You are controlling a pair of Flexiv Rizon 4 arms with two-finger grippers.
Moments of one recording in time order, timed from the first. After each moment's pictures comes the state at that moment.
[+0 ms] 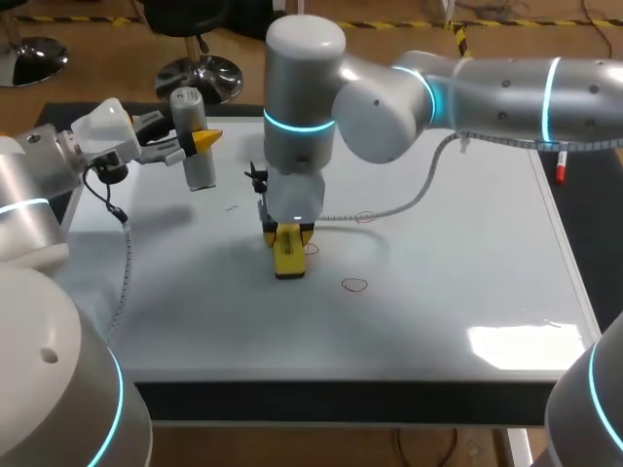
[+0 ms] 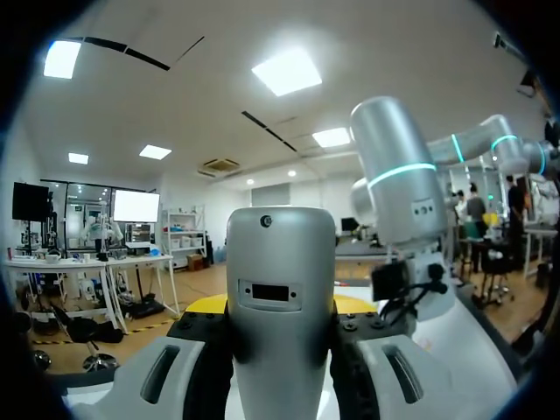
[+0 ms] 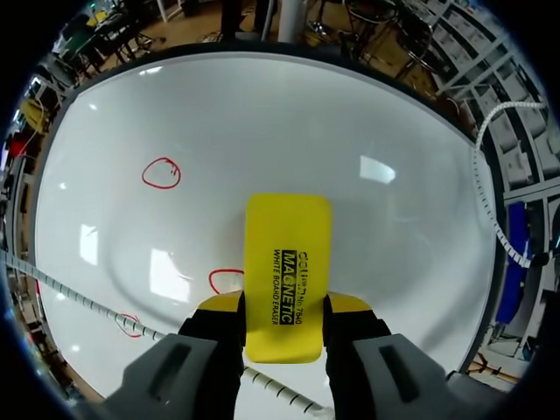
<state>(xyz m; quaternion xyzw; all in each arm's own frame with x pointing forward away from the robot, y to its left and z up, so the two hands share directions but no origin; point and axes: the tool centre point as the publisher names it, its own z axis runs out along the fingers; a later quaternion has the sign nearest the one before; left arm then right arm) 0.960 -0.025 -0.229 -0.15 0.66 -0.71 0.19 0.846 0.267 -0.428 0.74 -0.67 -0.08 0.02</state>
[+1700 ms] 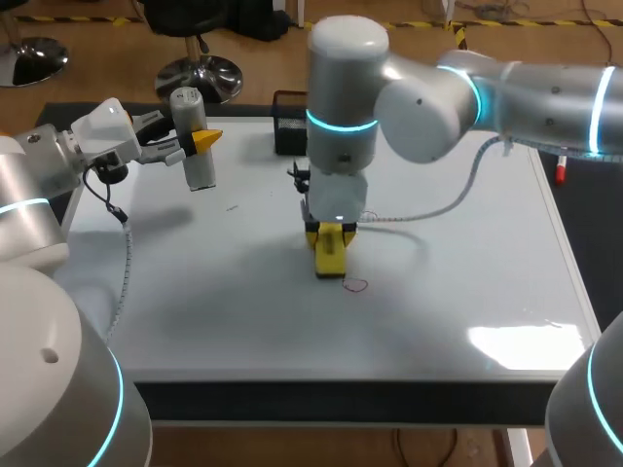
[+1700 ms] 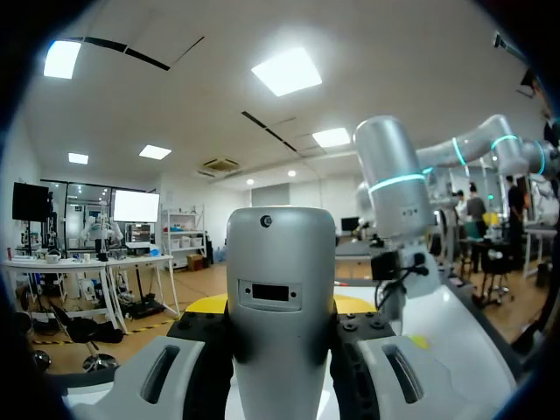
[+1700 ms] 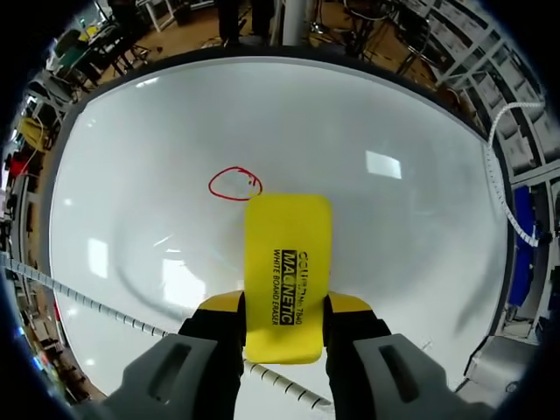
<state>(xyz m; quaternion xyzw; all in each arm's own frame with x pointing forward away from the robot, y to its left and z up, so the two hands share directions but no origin) 0.960 -0.025 -0.229 -0.15 0.66 -0.71 0.19 0.850 0.195 -0.420 0.72 -0.69 -0.07 0.02</state>
